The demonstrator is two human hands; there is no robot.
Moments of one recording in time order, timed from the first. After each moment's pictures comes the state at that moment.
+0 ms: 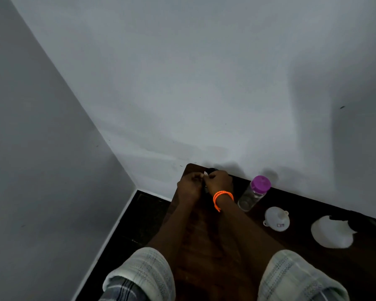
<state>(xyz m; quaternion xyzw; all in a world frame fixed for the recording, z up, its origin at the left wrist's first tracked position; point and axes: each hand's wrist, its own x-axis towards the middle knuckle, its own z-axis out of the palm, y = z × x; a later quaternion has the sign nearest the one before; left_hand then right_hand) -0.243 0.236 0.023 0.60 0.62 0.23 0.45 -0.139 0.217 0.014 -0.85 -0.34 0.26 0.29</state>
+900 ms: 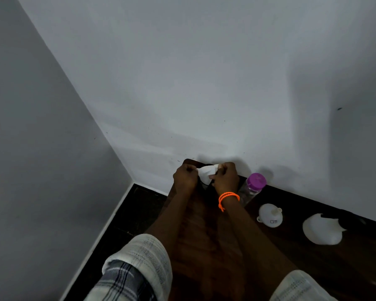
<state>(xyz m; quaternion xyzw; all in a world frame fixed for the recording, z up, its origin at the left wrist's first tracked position) -0.237 0.253 0.019 0.56 0.65 0.25 0.45 -0.133 0.196 0.026 -0.81 -0.22 0.26 0.48</state>
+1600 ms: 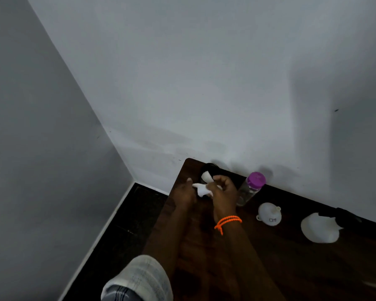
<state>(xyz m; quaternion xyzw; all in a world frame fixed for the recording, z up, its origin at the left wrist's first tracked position) -0.259 0.210 -0.011 0.39 0.68 0.23 0.58 -0.175 0.145 0.042 -0.67 -0.14 0.35 0.64</state>
